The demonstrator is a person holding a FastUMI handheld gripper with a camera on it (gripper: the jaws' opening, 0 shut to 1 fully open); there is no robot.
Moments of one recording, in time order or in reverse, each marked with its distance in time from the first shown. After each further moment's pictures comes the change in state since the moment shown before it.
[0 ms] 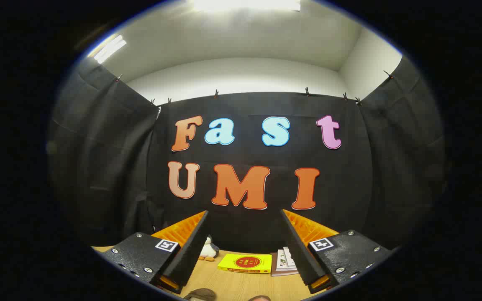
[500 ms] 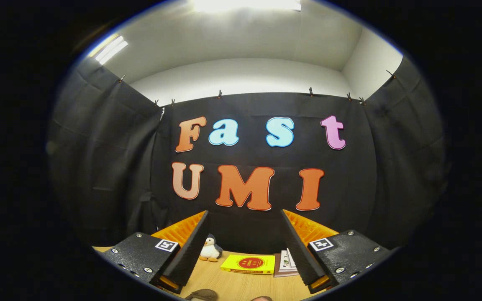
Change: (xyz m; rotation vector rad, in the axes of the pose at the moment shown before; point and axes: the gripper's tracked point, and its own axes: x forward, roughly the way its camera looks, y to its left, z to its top) arm 0.002 0.010 0.000 0.006 -0.002 0.033
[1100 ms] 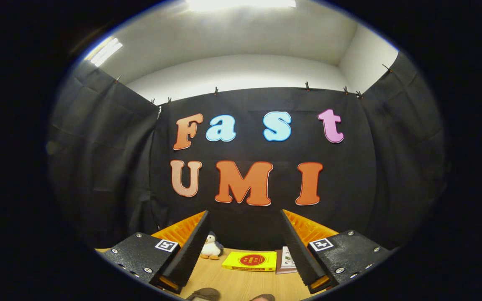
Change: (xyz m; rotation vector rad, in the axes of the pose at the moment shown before) arm 0.001 -0.003 -0.027 0.045 0.067 0.006
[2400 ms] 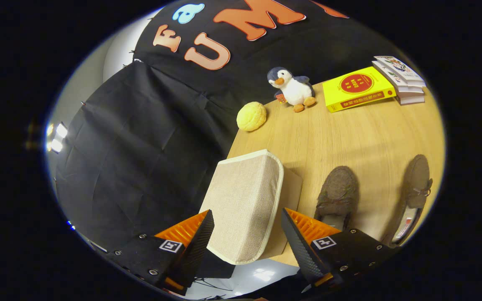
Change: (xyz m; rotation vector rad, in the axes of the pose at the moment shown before) arm -0.075 0.213 -0.286 0.682 1.042 0.544
